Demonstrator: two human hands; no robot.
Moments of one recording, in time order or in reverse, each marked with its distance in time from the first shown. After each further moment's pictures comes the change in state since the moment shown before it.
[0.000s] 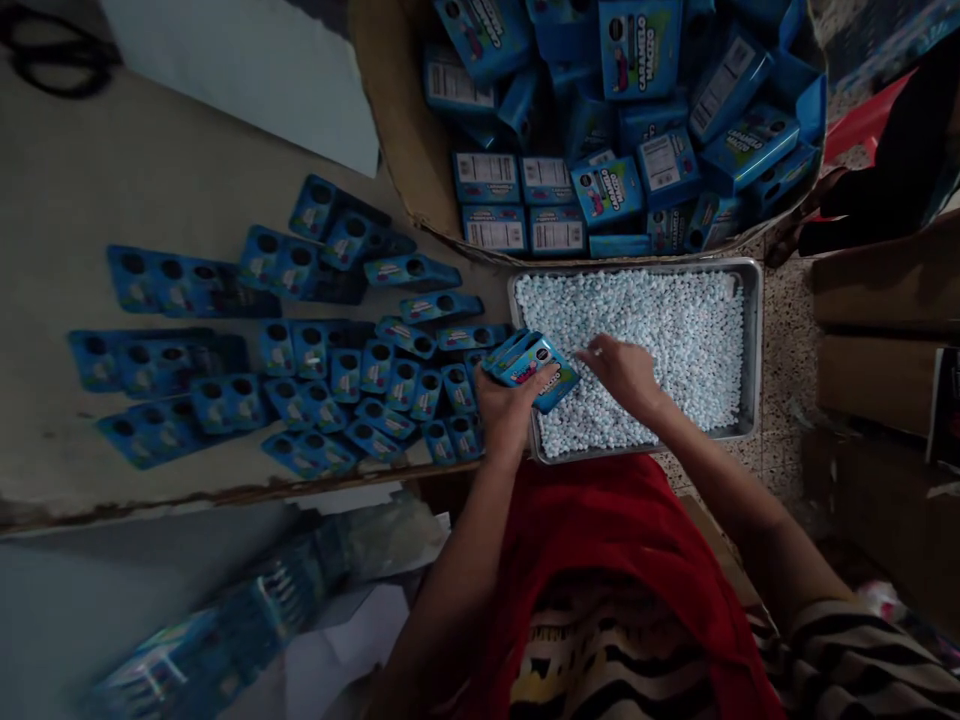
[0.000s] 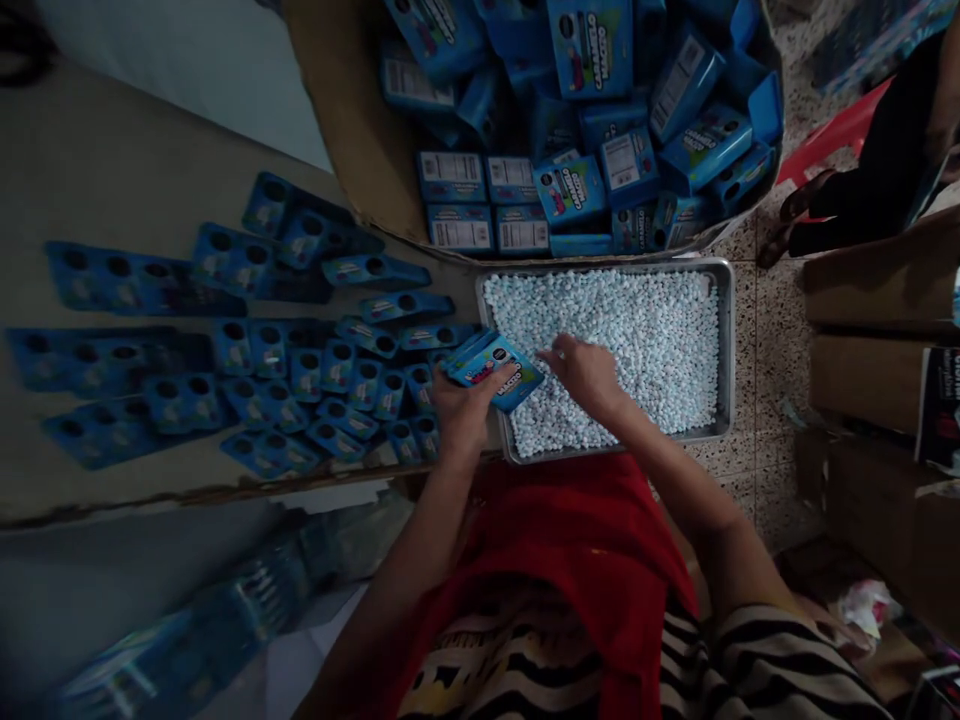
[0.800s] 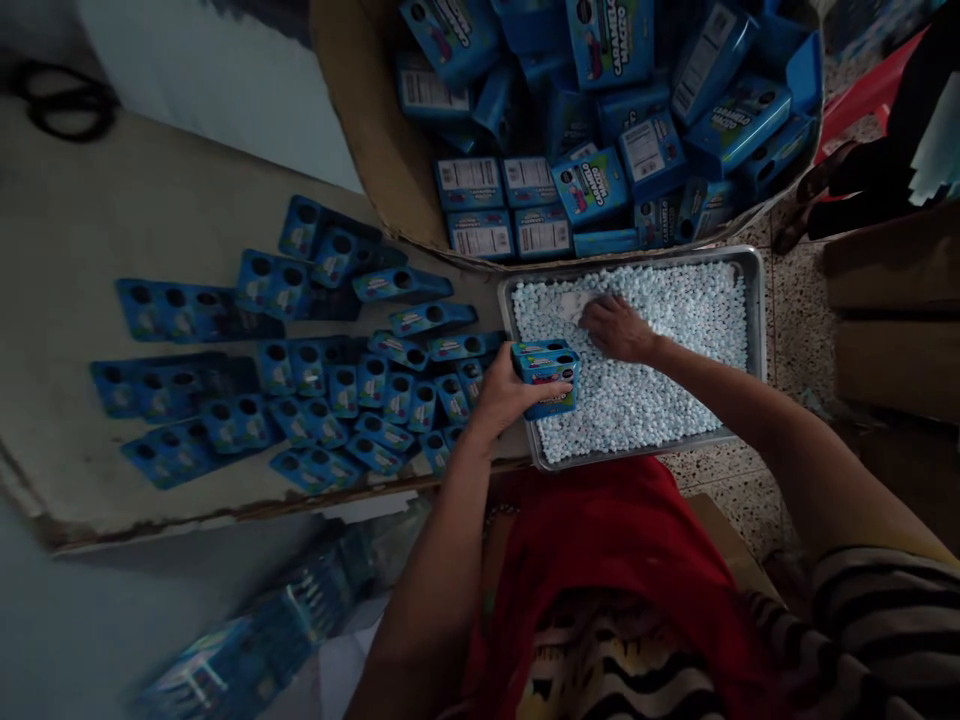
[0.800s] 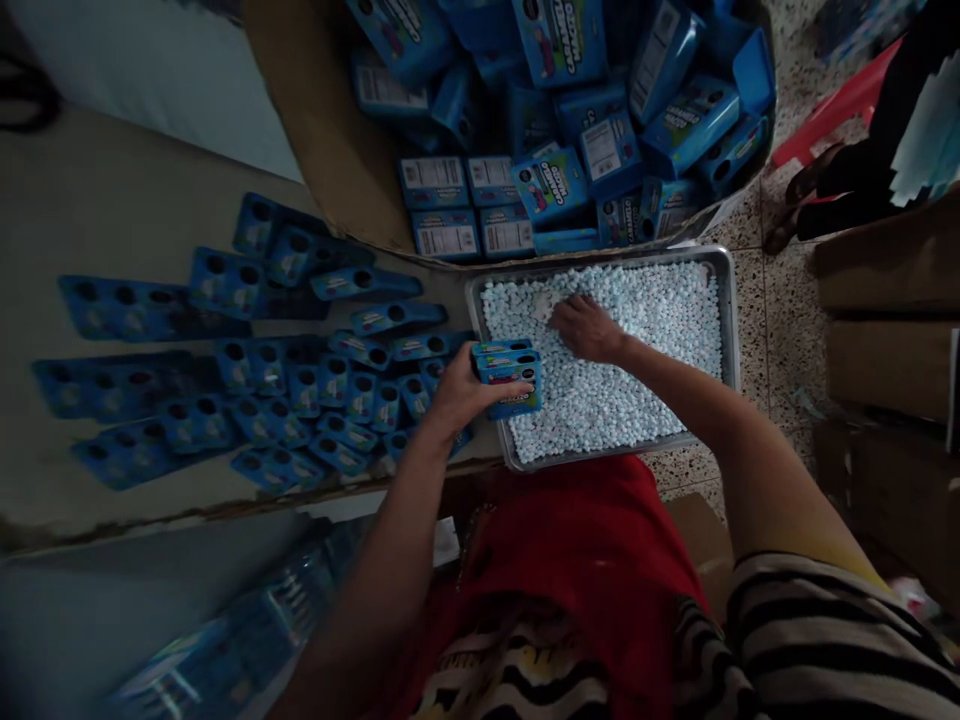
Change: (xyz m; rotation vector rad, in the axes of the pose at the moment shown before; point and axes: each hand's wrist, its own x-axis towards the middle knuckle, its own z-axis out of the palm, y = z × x) left_hand 0.039 0.034 -0.008 0.472 -0.408 -0.112; right_hand 0.080 0.082 0.000 -0.573 -0.141 -0.649
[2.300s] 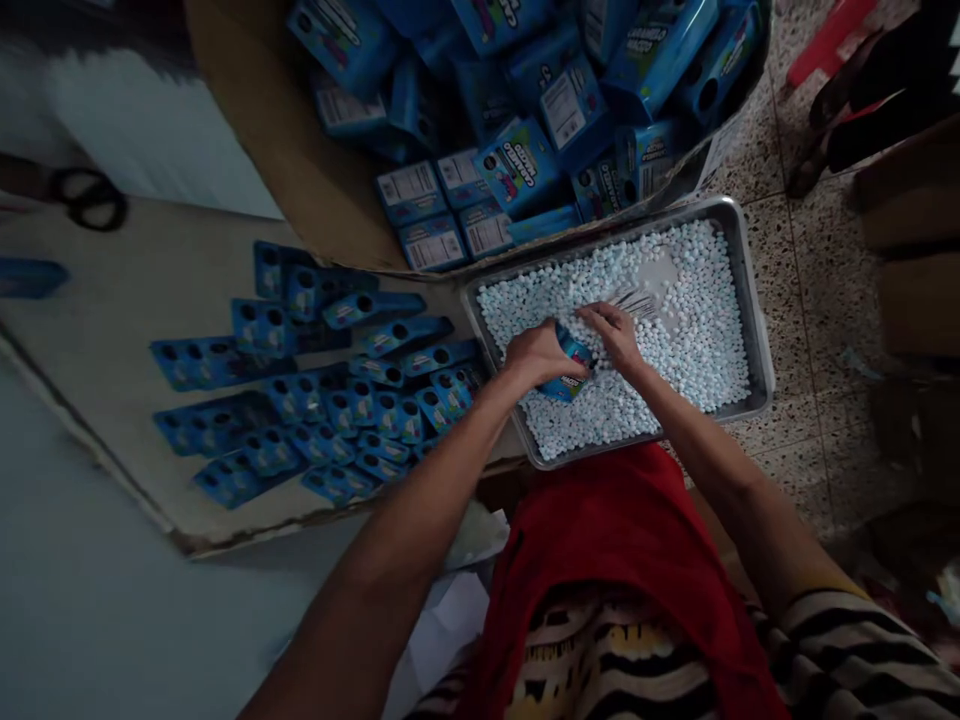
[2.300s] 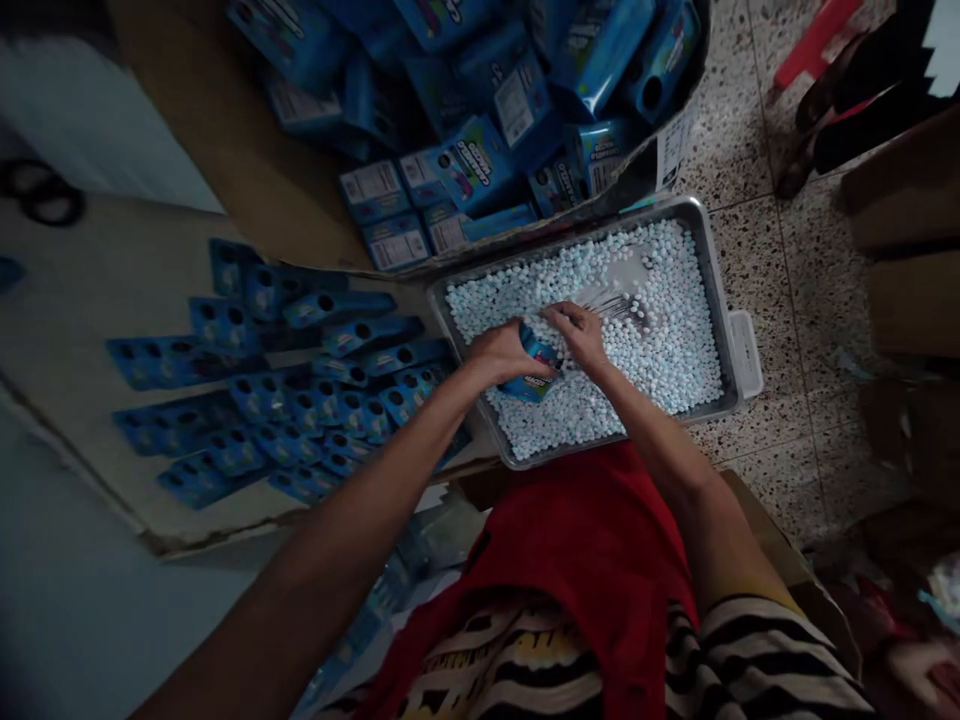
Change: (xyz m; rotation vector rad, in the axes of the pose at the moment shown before) left_hand 0.055 0.058 0.079 0.862 -0.245 0.004; right_hand -0.027 -0.036 0.044 1.448 0.771 0.659
